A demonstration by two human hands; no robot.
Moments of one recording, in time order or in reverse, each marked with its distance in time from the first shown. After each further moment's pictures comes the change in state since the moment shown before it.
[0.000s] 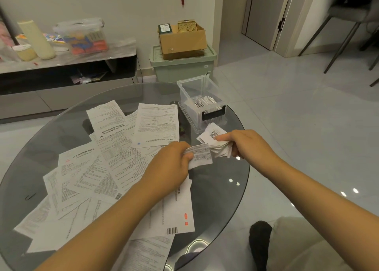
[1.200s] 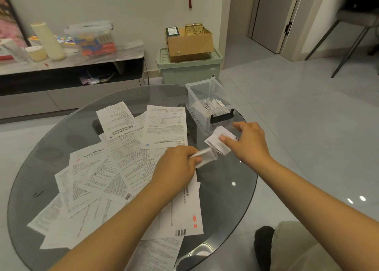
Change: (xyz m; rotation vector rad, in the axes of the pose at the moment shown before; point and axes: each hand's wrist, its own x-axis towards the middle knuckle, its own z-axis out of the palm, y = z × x) left_hand 0.001 -0.001 -0.002 -0.099 -0.005 -0.087; right_hand 0.026 0.002 0.020 -0.378 0.249 -0.081
